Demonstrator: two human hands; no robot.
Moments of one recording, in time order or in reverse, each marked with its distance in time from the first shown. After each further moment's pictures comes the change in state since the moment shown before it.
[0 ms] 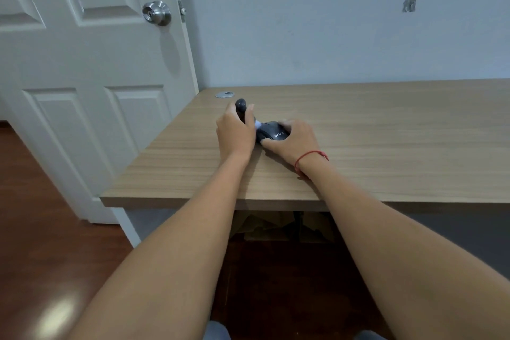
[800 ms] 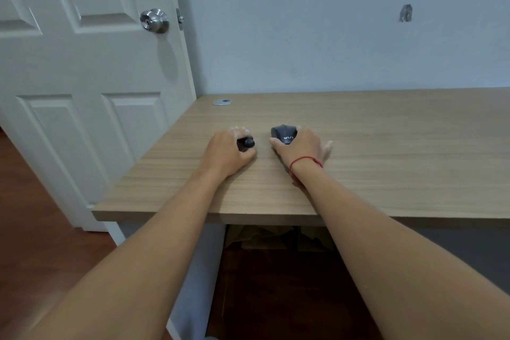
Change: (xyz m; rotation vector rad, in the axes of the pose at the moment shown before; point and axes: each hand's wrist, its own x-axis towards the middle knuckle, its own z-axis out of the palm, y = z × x) left_hand 0.005 -0.020 -0.029 0.419 -0.475 0.316; right_hand 0.018 0.007 0.003 -0.301 0.190 0.298
